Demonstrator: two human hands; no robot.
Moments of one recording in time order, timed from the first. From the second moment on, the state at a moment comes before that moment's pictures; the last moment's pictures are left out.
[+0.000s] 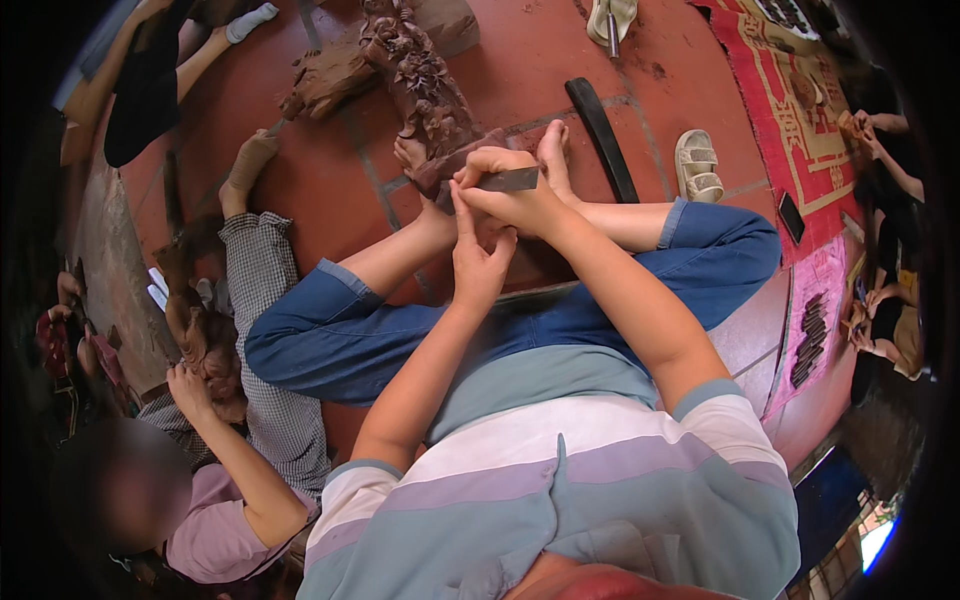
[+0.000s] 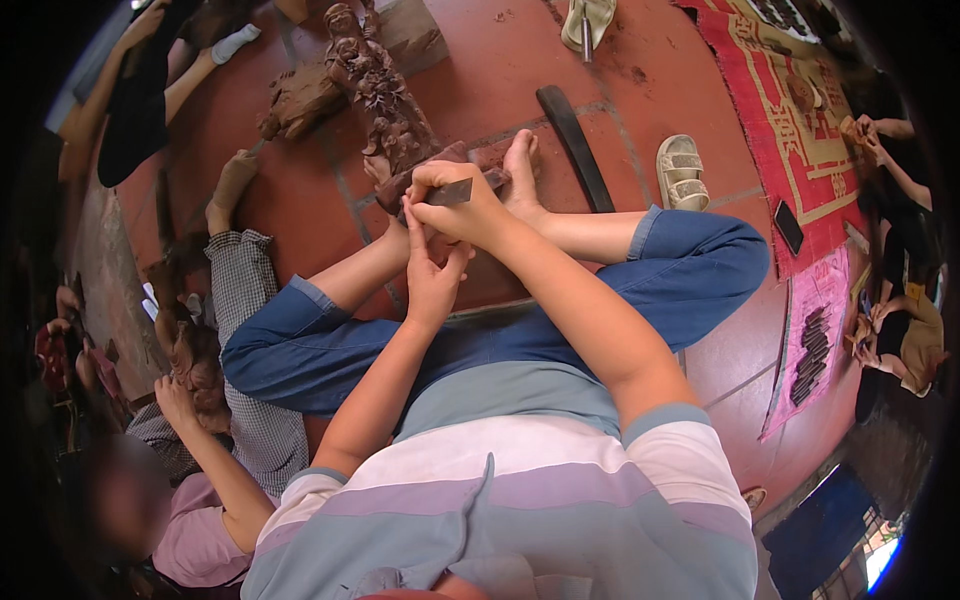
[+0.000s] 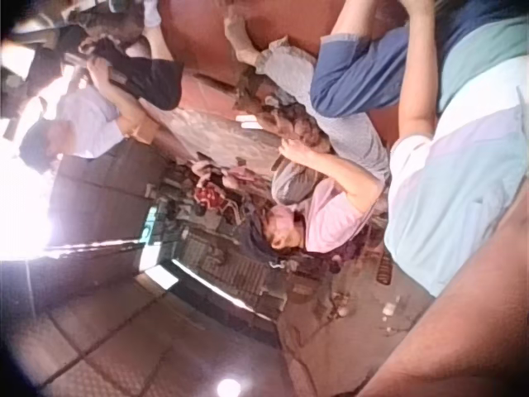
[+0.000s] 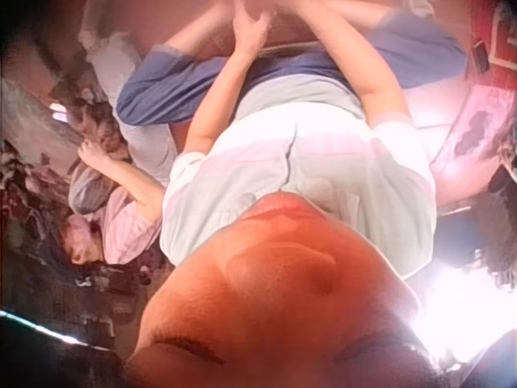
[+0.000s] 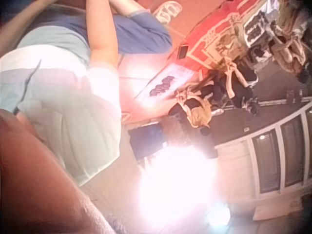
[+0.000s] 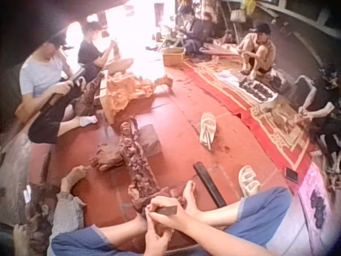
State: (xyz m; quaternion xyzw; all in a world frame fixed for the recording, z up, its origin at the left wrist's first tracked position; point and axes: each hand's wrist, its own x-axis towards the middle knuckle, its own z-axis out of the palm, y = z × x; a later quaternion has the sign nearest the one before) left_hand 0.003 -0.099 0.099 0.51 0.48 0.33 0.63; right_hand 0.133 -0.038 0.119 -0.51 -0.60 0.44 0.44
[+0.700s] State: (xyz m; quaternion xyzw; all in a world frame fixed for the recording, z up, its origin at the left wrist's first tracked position) left_hand 0.009 -0.098 0.095 0.52 0.49 0.29 0.63; right_hand 0.144 -0.041 0.115 -0.55 -0.63 0.38 0.40
